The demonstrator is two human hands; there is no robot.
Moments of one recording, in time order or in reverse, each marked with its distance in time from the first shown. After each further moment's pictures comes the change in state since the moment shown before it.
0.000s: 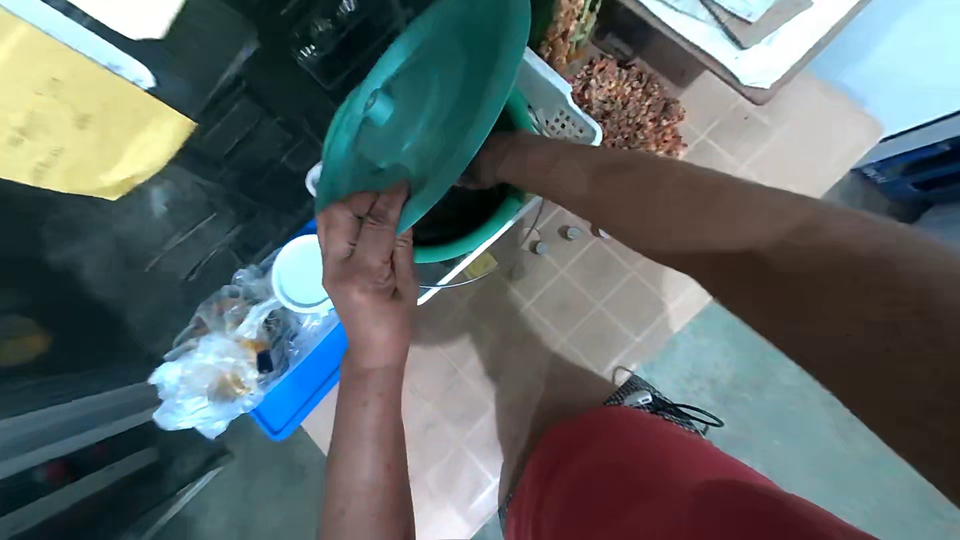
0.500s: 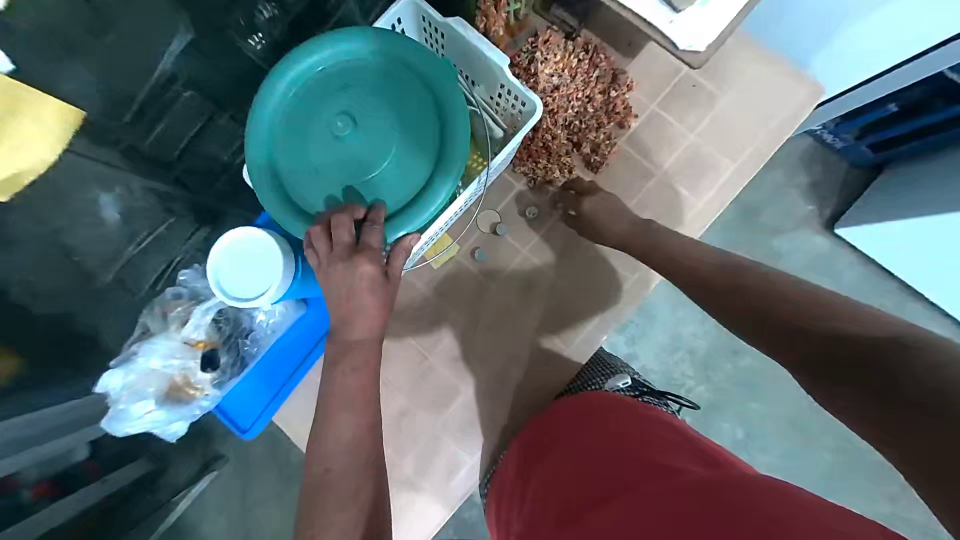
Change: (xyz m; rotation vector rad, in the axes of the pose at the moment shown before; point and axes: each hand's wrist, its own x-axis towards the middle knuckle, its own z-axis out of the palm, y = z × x) left_hand -0.037 -0.015 0.042 0.296 -0.334 -0.036; right_hand -0.132 0.158 0.191 0.293 0.382 0.220
